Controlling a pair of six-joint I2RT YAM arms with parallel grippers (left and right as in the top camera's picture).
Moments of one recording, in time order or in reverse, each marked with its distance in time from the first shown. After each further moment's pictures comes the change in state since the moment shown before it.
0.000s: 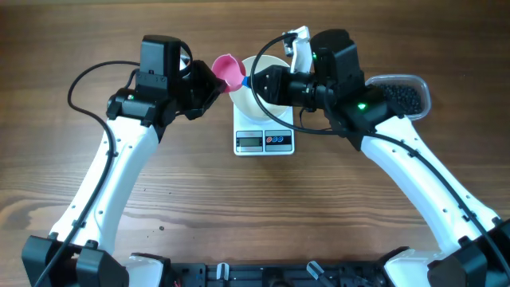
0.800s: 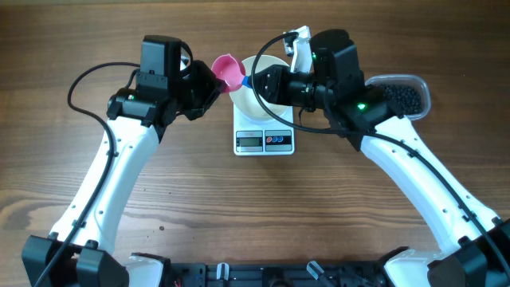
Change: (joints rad) left arm 0.000 0.000 0.000 -0.003 -0.008 -0.022; right arm 0.000 0.000 0.000 0.003 0.003 0.037
